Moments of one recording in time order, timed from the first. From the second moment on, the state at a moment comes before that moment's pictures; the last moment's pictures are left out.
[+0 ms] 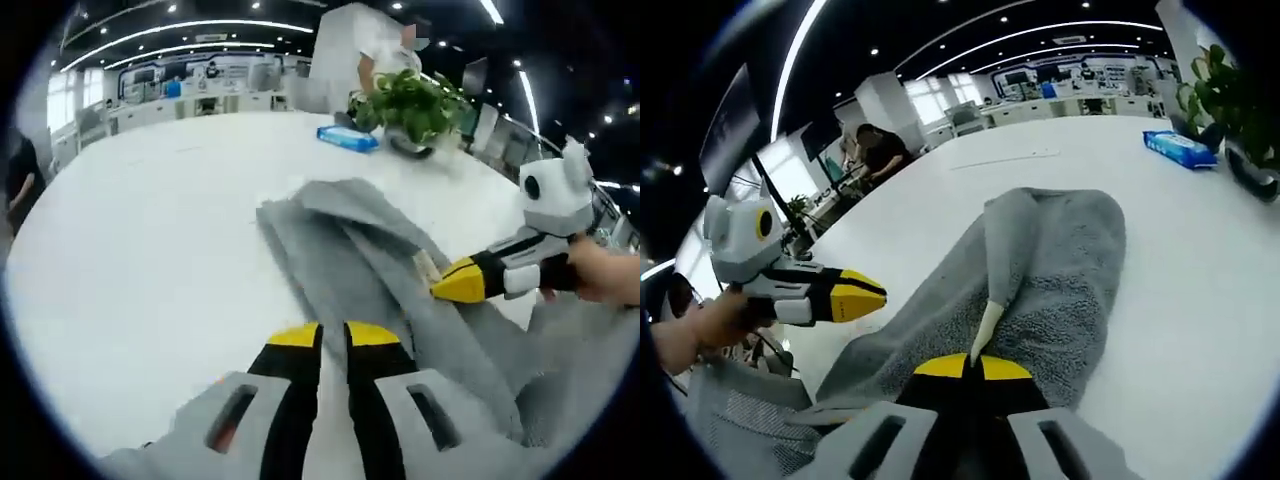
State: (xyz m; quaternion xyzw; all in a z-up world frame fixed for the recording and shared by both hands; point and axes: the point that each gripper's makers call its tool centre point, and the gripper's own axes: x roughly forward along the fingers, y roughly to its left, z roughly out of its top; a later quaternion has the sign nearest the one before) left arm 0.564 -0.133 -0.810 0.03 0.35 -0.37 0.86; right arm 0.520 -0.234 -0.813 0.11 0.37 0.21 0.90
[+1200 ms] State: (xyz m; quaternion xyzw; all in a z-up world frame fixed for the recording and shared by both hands) left arm 0.565 -0.118 -0.816 0.10 0.35 -0.36 0.86; right arm 0.523 -0.287 -0.815 0.05 0.38 0.14 0.91
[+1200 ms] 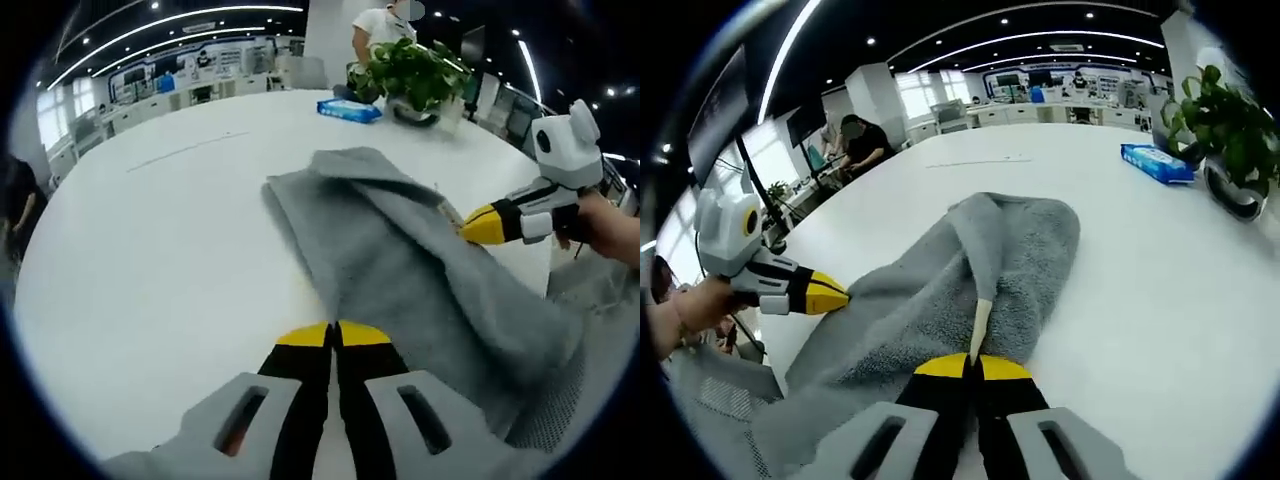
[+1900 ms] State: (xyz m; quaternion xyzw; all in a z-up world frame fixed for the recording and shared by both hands) left arm 0.583 -0.051 -0.826 0.14 0.38 -0.26 0.88; right arm 0.514 -0.326 -0.834 -0.03 0.42 0.10 0.90
